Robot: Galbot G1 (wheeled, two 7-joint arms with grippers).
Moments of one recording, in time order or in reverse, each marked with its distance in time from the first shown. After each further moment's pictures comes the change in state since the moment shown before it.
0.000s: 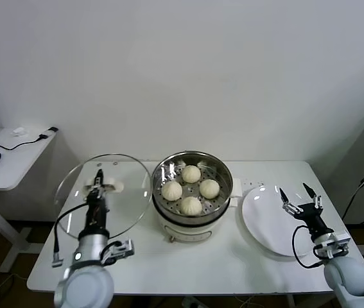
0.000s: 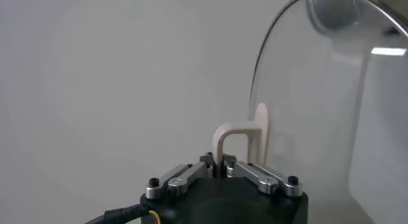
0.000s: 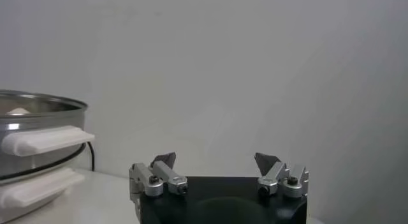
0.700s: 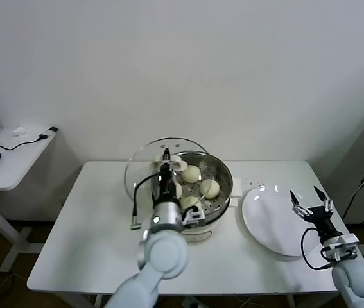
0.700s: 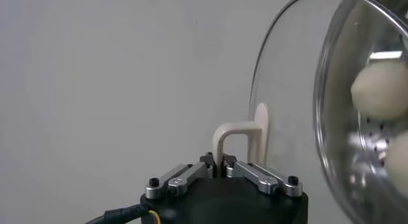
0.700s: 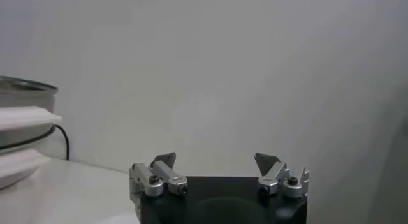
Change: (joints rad) left arm -0.382 -0.268 0.371 0.234 0.210 0.118 0.216; right arm -0.006 0.003 0.050 -0.070 -0.014 0.038 -0.012
